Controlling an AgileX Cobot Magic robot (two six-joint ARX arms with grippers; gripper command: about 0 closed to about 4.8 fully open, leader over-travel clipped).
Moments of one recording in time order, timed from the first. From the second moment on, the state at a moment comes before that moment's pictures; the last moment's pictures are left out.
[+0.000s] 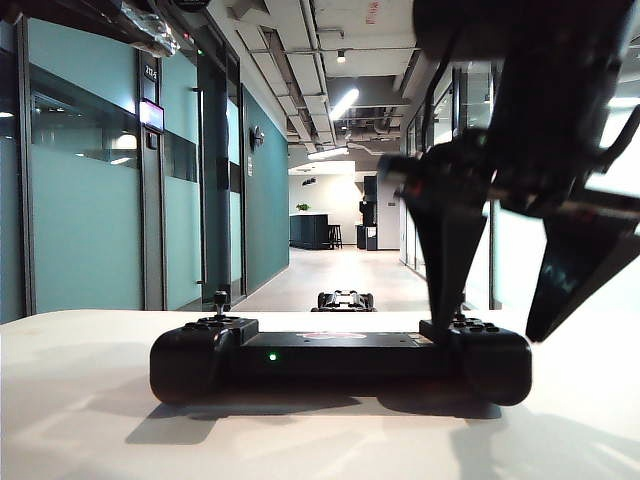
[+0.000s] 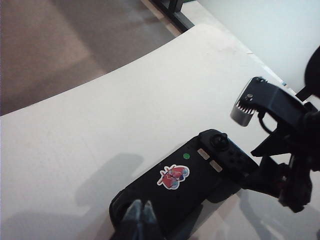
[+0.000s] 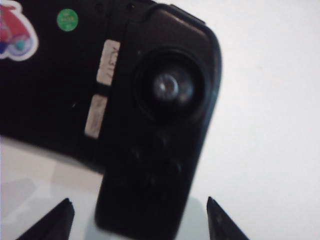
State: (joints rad) left arm -0.51 0.97 0.92 -0.48 0.29 -0.03; right arm 0.66 1.47 0.95 -0.76 0.02 0.45
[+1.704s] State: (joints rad) left arm -0.51 1.03 0.91 -0.46 0.31 0.04; right arm 0.66 1.59 0.95 -0.75 0.11 0.65
